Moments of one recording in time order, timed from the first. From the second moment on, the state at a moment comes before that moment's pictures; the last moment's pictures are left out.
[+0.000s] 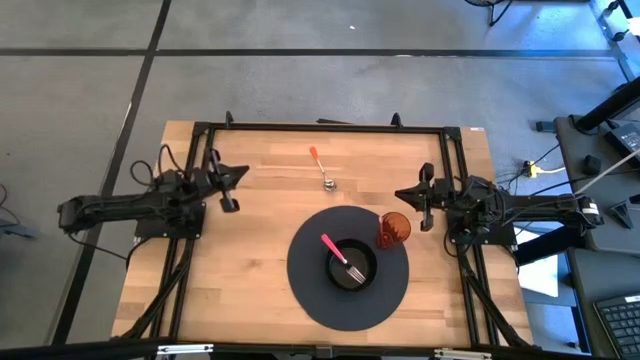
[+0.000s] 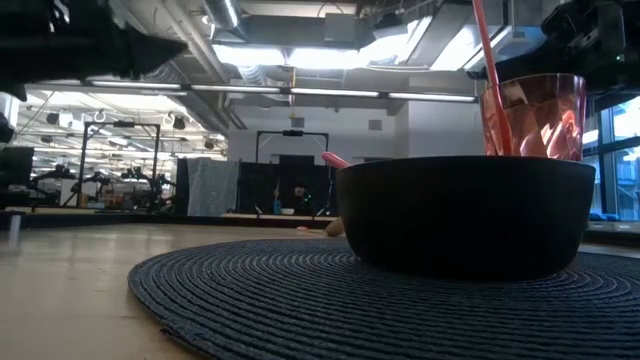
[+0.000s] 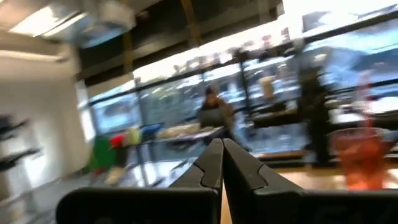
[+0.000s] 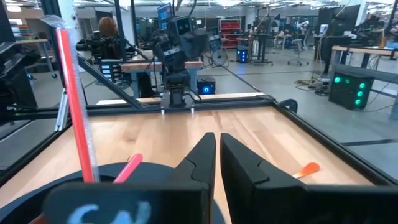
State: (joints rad) left arm 0.23 0.26 0.01 0.58 -0.17 0.25; right arm -0.07 0.35 0.11 0.26 0.05 0.02
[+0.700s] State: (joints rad) left arm 0.25 0.26 0.01 0.56 -0.19 0.24; right arm -0.07 0.37 0.11 0.24 0.03 0.03
